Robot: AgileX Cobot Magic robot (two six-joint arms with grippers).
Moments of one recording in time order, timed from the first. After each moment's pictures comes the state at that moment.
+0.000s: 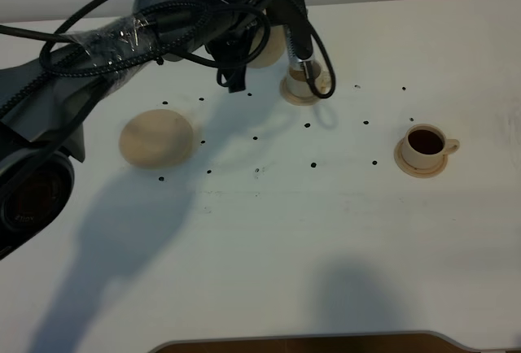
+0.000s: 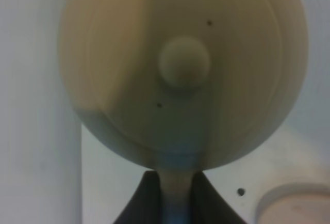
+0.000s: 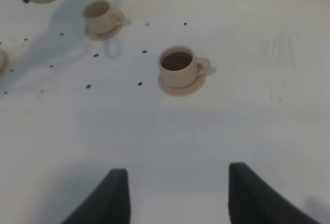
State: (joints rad) left arm -0.62 2.22 -1.91 0.59 0.90 0.55; right arm -0.13 -0.01 -0.49 0.27 1.07 -0.07
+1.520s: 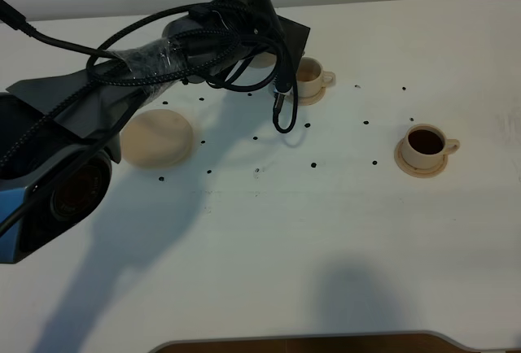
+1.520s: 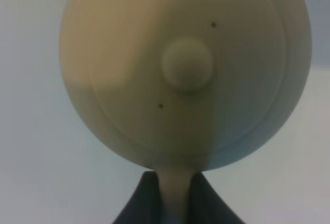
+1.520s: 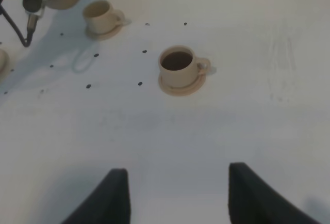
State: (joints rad) left arm -0.63 2.34 -1.91 0.90 0.71 0.77; right arm -0.13 -0.01 -0.49 0.27 1.07 -0.07
